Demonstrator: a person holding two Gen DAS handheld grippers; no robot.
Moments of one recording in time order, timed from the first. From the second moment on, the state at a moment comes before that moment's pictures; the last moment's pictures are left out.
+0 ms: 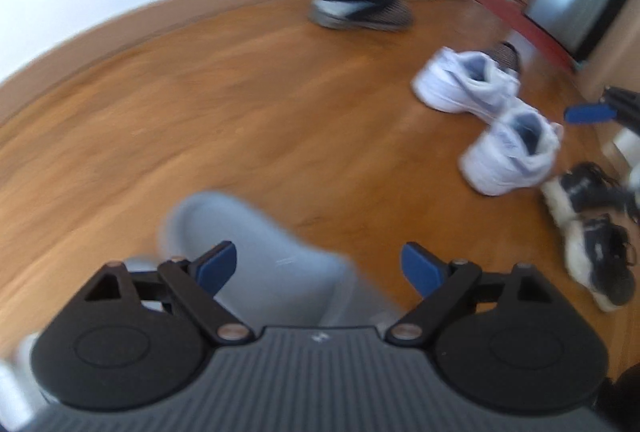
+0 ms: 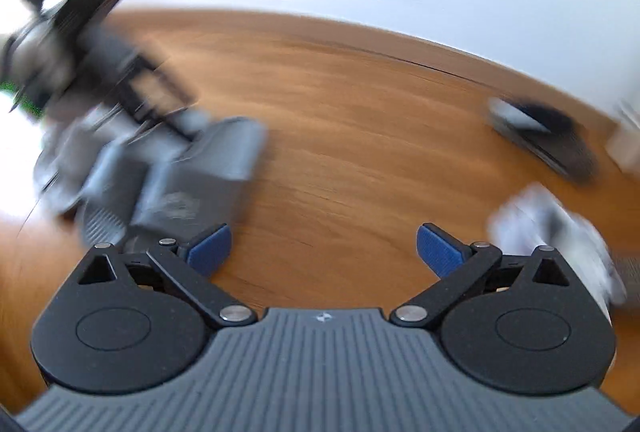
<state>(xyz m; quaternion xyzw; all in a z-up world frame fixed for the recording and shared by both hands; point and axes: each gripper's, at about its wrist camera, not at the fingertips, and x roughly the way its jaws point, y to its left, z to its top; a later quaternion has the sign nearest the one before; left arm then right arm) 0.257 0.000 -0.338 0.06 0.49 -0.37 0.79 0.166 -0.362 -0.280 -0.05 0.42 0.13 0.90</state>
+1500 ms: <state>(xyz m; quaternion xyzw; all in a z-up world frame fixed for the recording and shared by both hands) 0.273 -0.206 -0.382 -0.01 0.51 -0.22 0.83 0.160 -0.530 -0.320 0.23 0.40 -0.12 0.88</state>
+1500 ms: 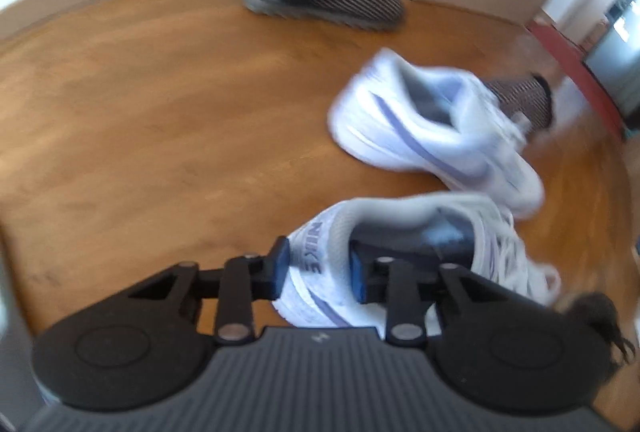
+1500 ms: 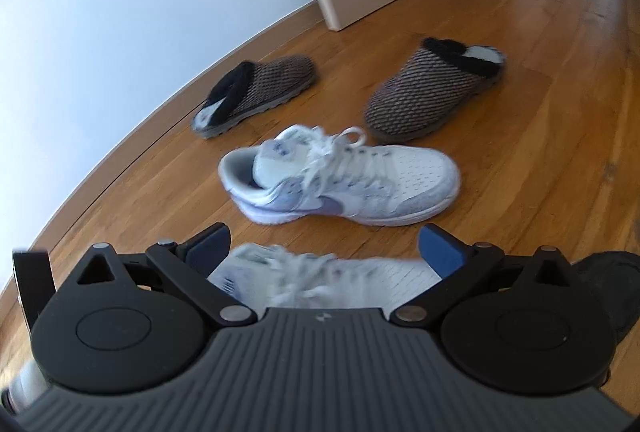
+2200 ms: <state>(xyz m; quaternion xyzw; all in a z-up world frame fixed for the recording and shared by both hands) 0.270 -0.061 -0.328 -0.07 0.51 -0.21 0.83 0.281 -0.416 -0.401 -0.11 0.53 0.26 0.80</state>
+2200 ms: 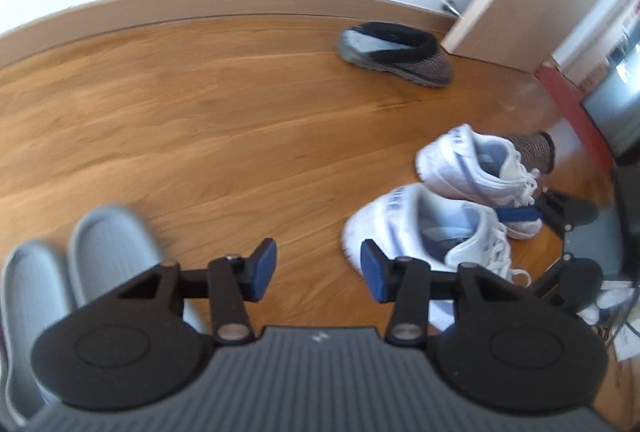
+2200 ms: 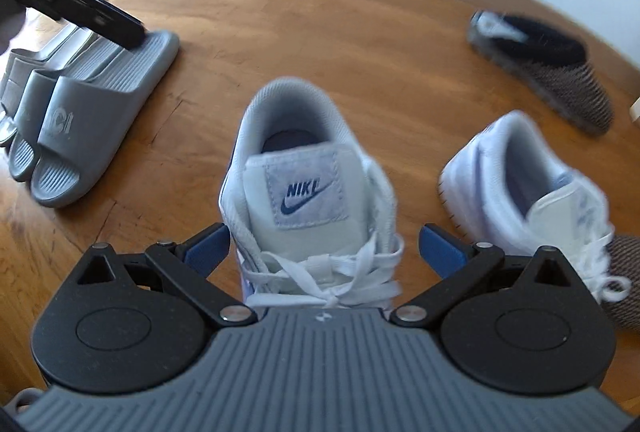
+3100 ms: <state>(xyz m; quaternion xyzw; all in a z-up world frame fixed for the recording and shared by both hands) 0.268 0.041 -0.297 -0.07 0.48 -0.14 0.86 0.333 -0.245 -0.417 -0.02 0.59 0.13 0.79</state>
